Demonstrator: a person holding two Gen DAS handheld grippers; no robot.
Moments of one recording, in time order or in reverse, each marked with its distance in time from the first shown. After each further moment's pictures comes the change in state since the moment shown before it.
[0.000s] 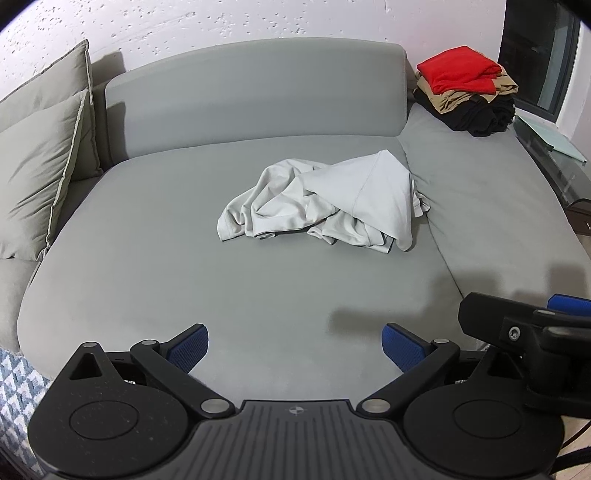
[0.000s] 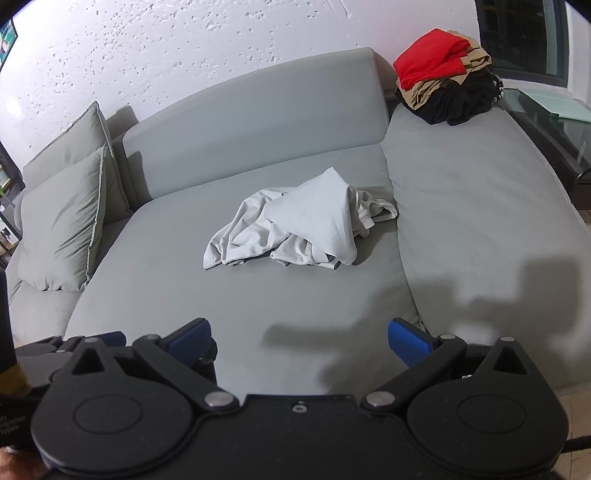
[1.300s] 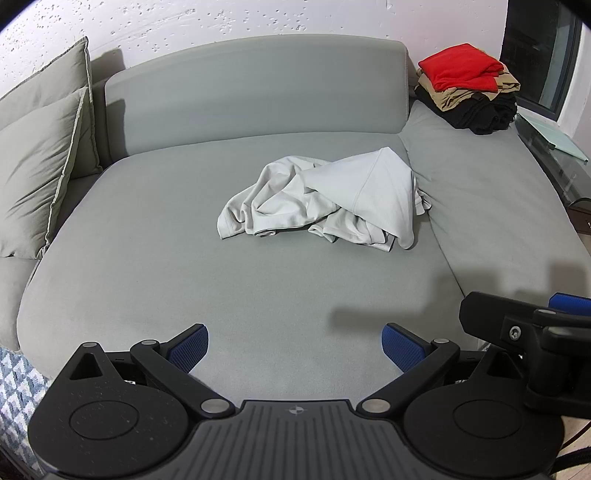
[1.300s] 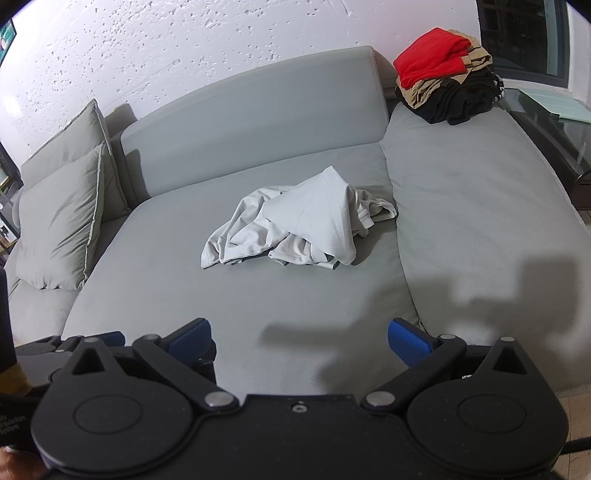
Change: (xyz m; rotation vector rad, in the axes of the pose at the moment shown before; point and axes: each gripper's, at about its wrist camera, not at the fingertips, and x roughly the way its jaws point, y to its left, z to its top) left arm 0.002 0.000 0.000 -0.003 0.005 0.003; right arm 0.001 0.002 0.003 -0.002 0.009 -0.009
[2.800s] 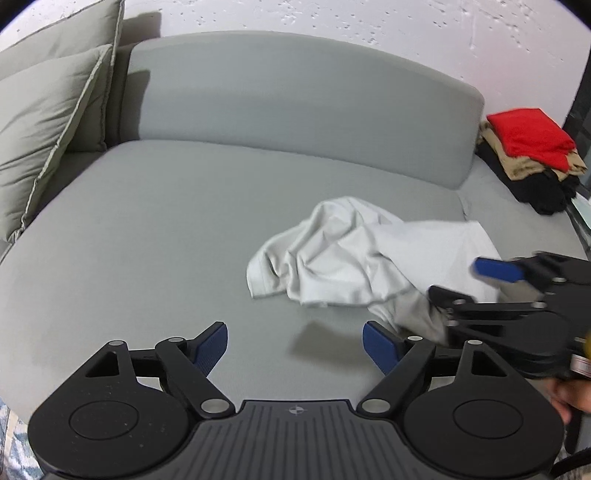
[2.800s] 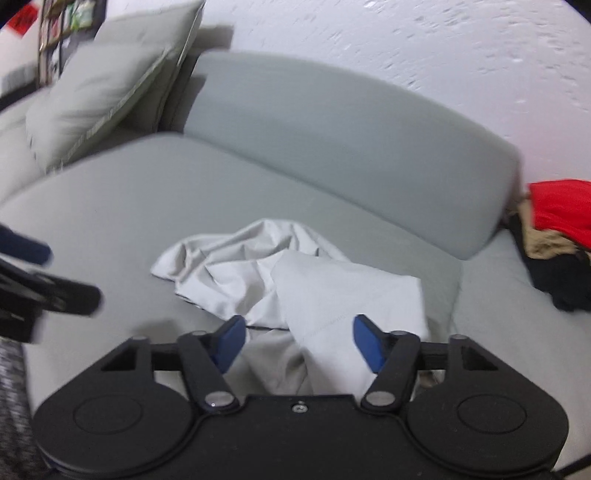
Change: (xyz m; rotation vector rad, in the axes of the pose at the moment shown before) left arm 0.104 0.085 0.069 -0.186 -0.070 -0.047; right arm 0.201 0.046 0.077 -0.676 -0.040 -0.027
